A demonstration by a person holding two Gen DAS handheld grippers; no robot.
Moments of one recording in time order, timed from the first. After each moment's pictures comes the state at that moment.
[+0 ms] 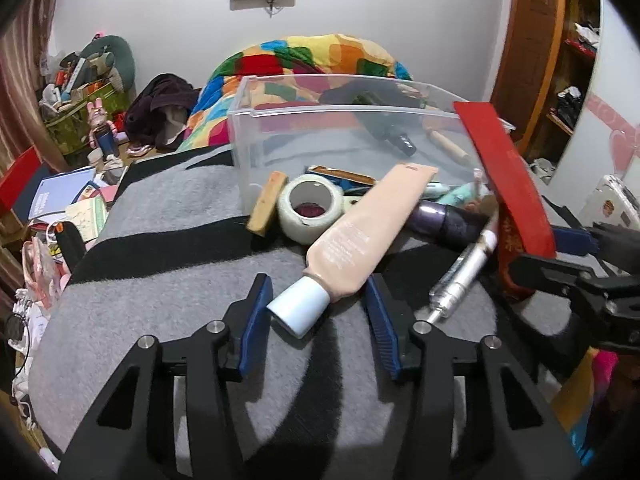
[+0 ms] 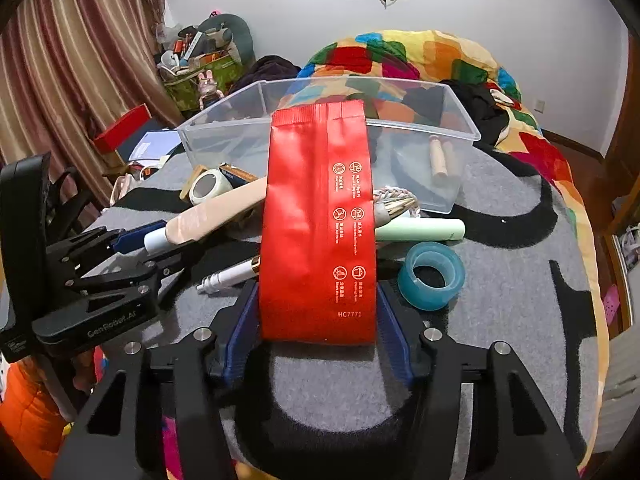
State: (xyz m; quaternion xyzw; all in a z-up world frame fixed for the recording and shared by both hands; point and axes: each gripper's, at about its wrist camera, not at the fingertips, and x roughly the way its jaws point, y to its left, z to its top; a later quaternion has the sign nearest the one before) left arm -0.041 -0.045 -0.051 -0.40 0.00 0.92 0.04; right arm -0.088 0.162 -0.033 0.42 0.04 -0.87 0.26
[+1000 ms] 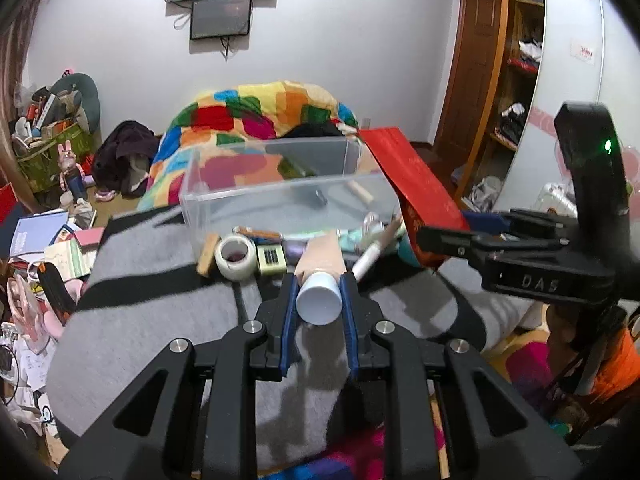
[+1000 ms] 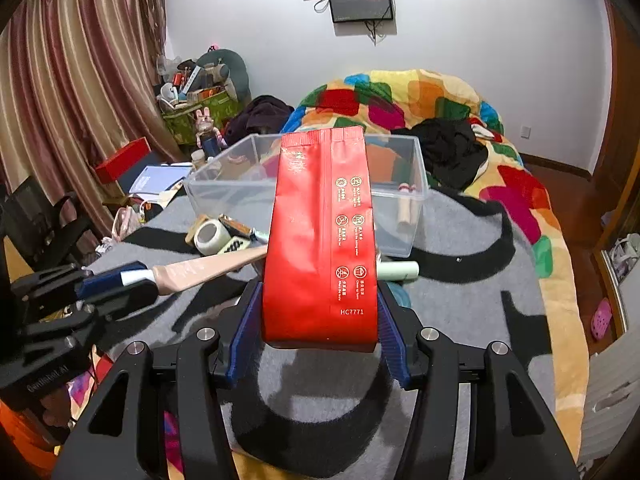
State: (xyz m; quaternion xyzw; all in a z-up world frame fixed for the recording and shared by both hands) left arm 0.004 -0.016 0.020 -0.32 -0.01 0.94 0.12; right arm -0.075 0.187 0.009 0.36 0.02 -0.90 0.25
